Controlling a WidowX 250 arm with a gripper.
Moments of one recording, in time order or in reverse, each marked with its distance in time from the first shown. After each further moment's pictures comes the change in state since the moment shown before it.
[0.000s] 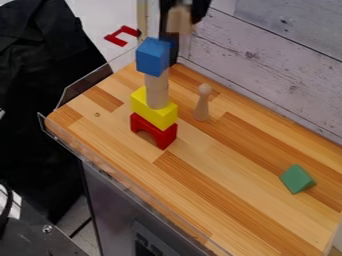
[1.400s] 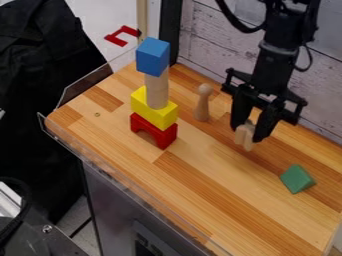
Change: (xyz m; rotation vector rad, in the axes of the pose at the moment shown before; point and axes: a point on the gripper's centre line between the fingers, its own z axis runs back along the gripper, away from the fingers) arm 0.009 -0.101 -0.130 -0.062 0.098 -0.401
